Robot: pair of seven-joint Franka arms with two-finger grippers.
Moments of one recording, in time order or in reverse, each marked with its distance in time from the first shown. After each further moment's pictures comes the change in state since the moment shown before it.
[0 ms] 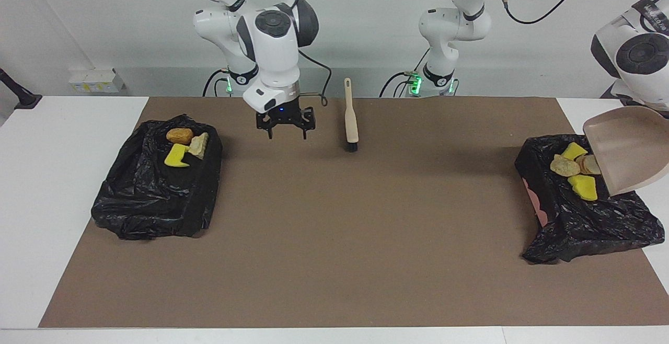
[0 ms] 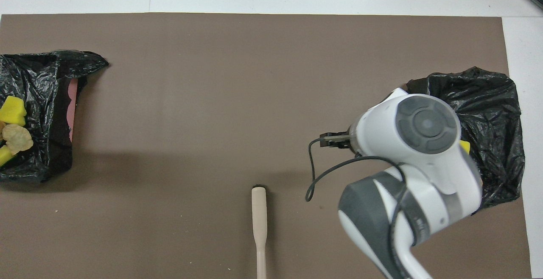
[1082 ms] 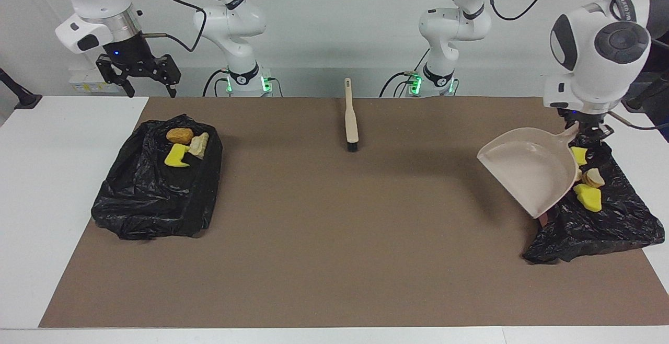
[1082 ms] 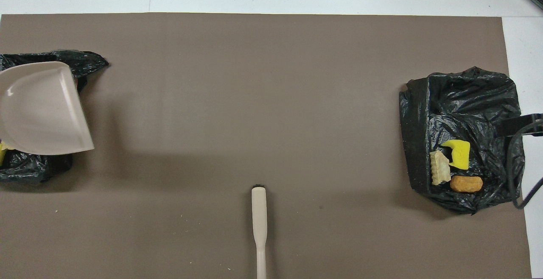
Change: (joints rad) left arm 0.000 -0.057 -0.265 -0.049 -0.595 -0.266 -0.647; right arm -0.111 -0.102 -0.309 0.268 -0.004 -0.403 -0.493
